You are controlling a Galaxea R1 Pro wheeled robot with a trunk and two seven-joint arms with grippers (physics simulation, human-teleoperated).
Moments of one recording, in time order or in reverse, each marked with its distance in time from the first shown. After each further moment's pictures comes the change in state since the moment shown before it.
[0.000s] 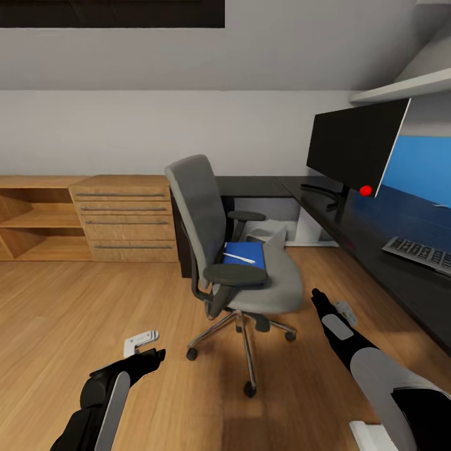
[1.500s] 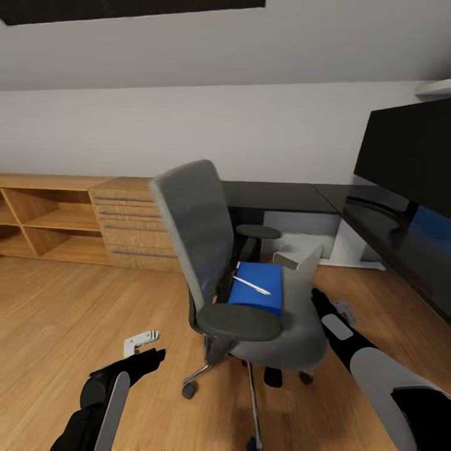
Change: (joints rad) left arm 0.000 0.000 0.000 -0.001 -0.001 0.000 0.000; right arm -0.001 0.001 0.001 0.001 0.006 -0.002 0.000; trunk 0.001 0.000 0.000
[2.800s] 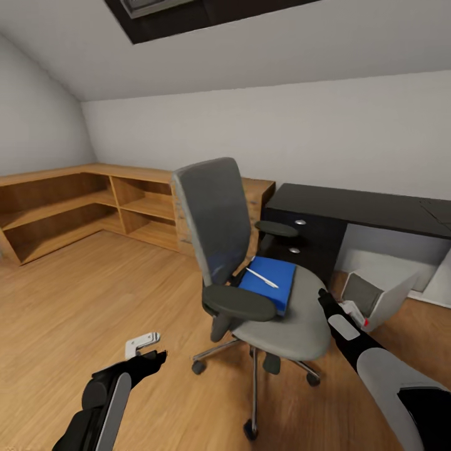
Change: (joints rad) left arm 0.000 -0.001 -0.002 0.018 0.001 0.000 0.001; right arm 0.000 -0.032 -0.003 0.001 0.002 -0.002 -0.002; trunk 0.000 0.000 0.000
